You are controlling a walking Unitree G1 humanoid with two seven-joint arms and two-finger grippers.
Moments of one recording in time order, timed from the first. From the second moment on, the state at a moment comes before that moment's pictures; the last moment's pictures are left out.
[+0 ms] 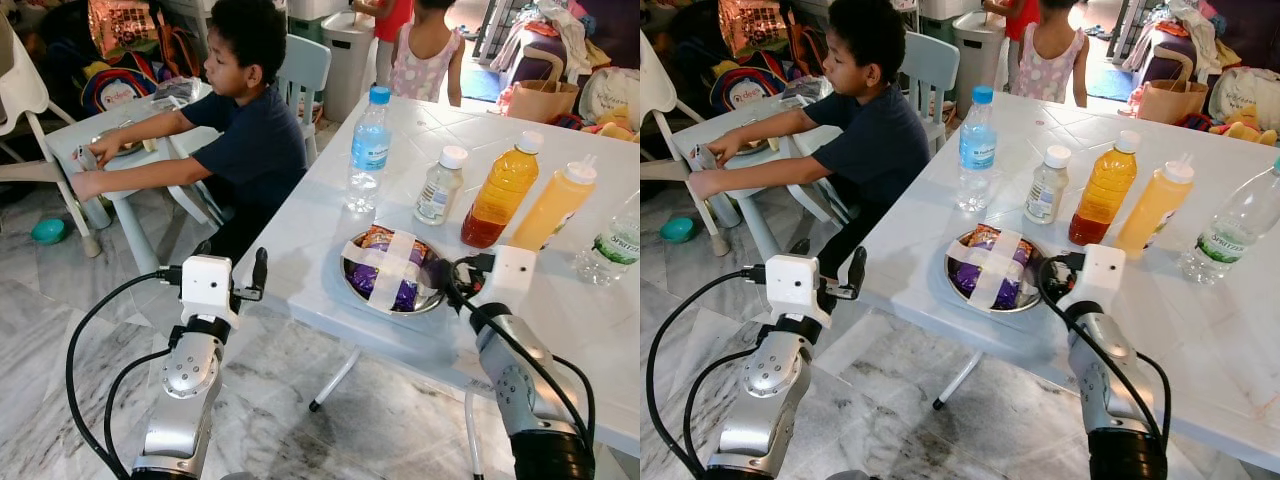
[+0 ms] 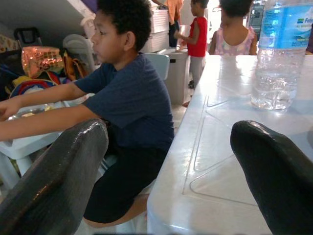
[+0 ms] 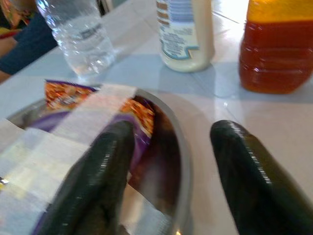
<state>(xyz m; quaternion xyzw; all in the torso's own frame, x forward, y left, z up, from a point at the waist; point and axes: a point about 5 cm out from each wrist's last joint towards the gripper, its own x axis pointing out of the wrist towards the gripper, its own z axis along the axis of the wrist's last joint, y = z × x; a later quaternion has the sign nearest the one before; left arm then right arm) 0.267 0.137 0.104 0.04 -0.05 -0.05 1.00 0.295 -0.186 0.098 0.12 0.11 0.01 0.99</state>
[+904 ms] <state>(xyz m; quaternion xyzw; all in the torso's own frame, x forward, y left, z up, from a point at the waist) 0.267 0.135 0.104 0.04 -0.05 -0.06 1.00 0.273 -0.186 0.110 0.07 0.05 -0.02 1.00</state>
